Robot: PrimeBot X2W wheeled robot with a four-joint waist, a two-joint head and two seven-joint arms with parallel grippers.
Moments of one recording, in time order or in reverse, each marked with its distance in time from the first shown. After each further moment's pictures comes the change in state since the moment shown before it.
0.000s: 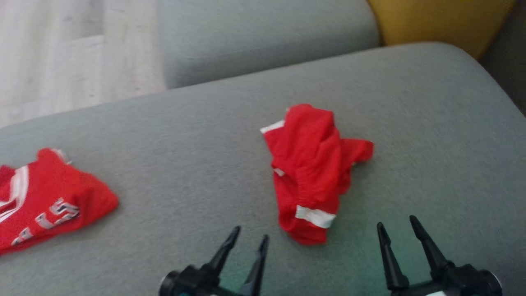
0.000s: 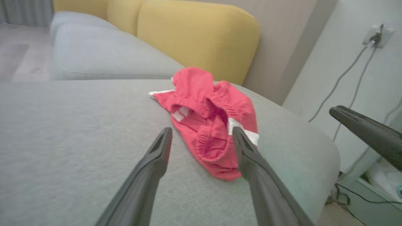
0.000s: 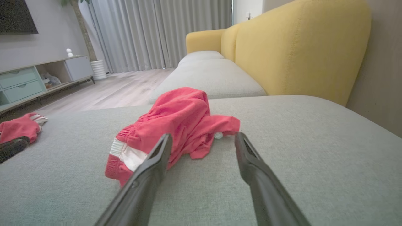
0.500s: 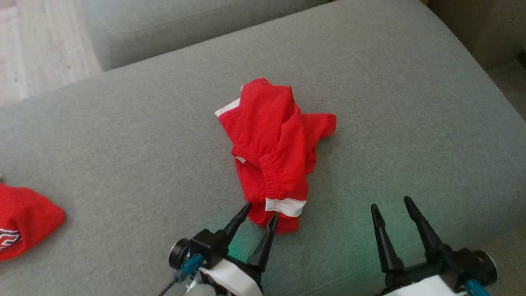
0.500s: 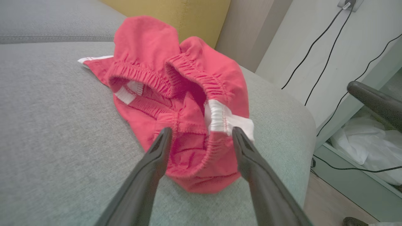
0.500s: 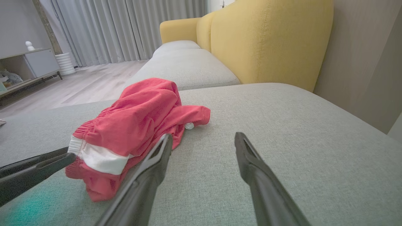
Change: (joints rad) left arm -0.244 -0.008 -0.134 0.234 -0.103 -0.006 0.000; right arm -0.065 0.000 0.027 -0.013 0.007 0.000 0.000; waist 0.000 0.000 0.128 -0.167
